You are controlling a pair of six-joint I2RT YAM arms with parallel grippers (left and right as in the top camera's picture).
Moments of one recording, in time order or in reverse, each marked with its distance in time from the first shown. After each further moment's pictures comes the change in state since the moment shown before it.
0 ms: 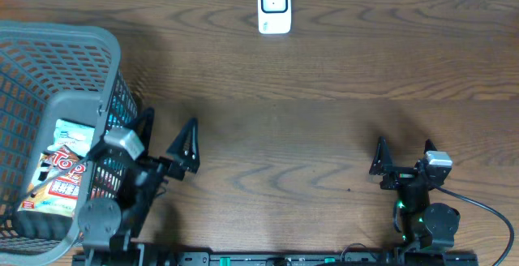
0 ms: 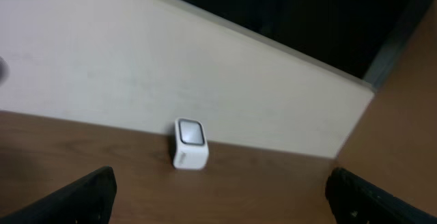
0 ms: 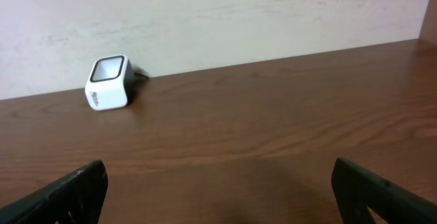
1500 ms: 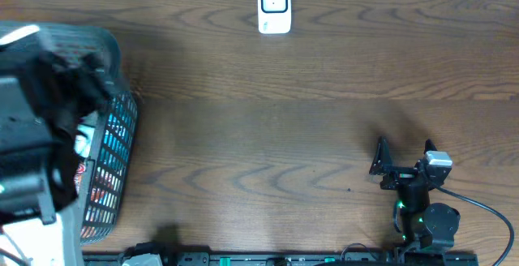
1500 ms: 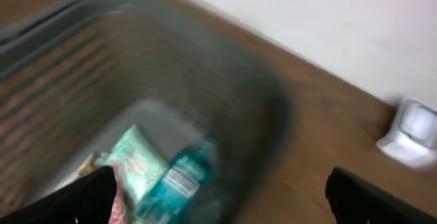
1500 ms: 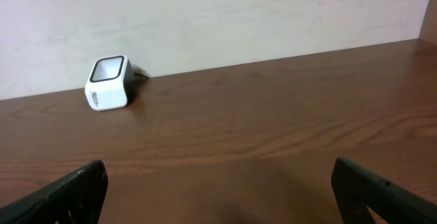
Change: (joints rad) left arm 0.323 0.790 1.152 -1.131 -0.452 0.095; right arm 0.000 0.000 0.000 0.000 0.000 0.000
